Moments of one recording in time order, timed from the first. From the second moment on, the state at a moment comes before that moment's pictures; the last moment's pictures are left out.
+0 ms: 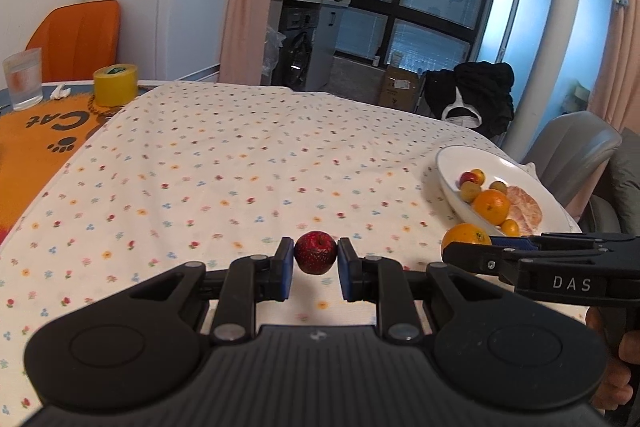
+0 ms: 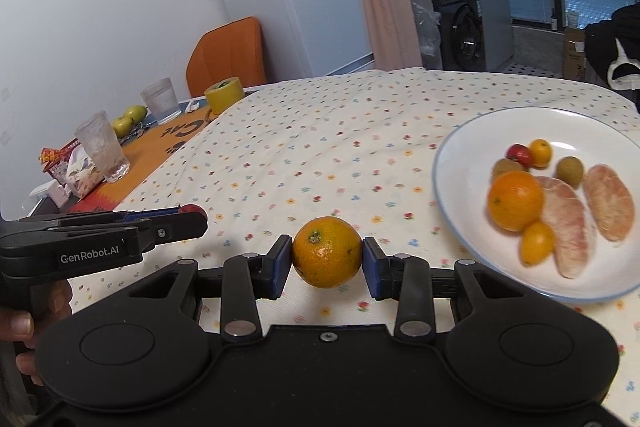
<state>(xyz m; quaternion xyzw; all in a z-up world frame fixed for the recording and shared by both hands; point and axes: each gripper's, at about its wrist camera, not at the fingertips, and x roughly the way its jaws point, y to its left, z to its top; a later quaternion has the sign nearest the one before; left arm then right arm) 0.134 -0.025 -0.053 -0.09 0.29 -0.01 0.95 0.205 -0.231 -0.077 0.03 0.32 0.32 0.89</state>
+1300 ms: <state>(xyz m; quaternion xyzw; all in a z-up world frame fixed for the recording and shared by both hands) 0.207 -0.134 -0.025 -0.05 0.29 -0.09 0.95 0.232 -0.366 -0.055 0.06 0.29 0.22 0.93</state>
